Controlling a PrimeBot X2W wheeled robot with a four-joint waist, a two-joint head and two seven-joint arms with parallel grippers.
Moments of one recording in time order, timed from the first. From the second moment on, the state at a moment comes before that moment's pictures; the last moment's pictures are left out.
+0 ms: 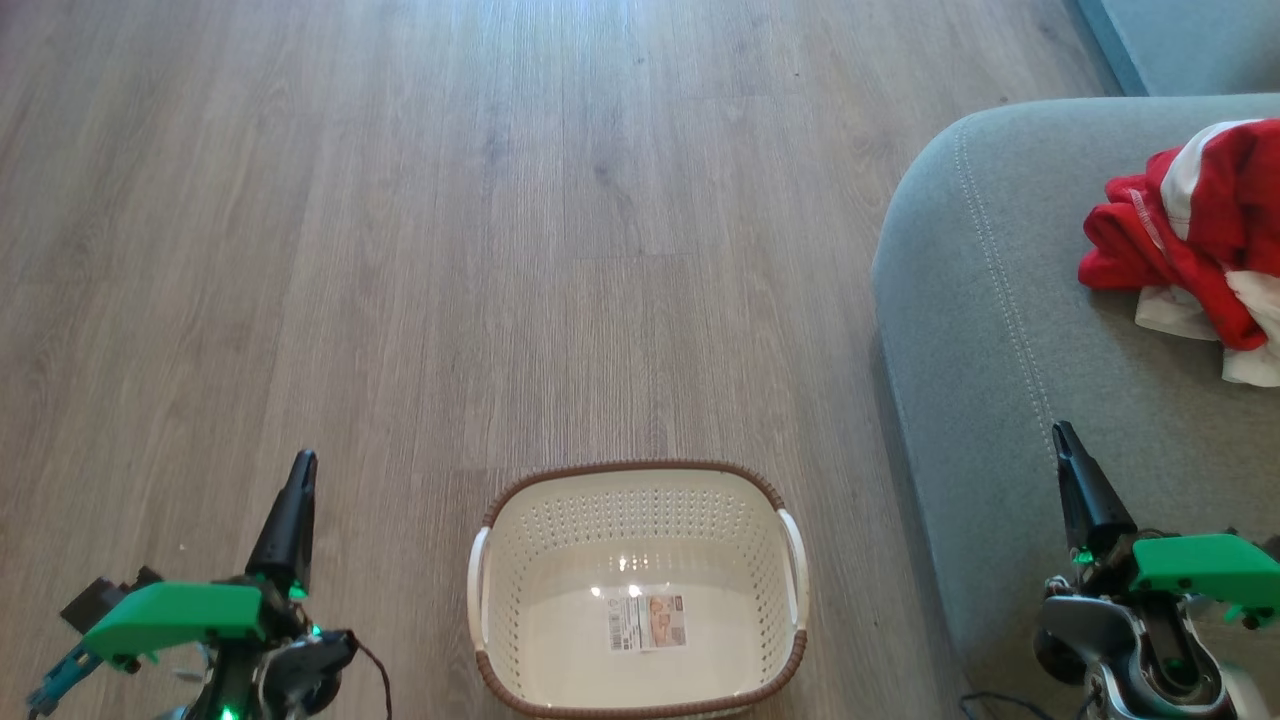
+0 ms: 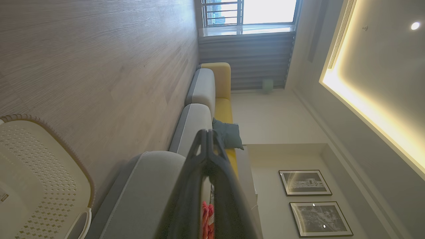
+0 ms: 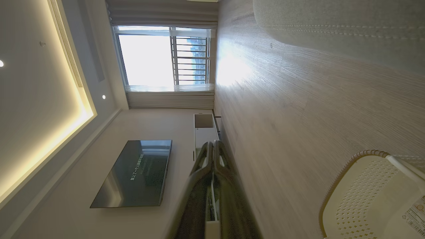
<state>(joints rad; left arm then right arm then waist) -0.06 0.04 0.08 0.28 -1.60 -0.12 0.11 -0.07 -0.05 -0.13 0.28 1.60 0.13 0.11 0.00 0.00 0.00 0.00</state>
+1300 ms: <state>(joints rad) -0.06 0.04 0.08 0.28 -1.60 -0.12 0.11 -0.07 -0.05 -0.13 0.28 1.60 0.13 0.11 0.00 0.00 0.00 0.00</state>
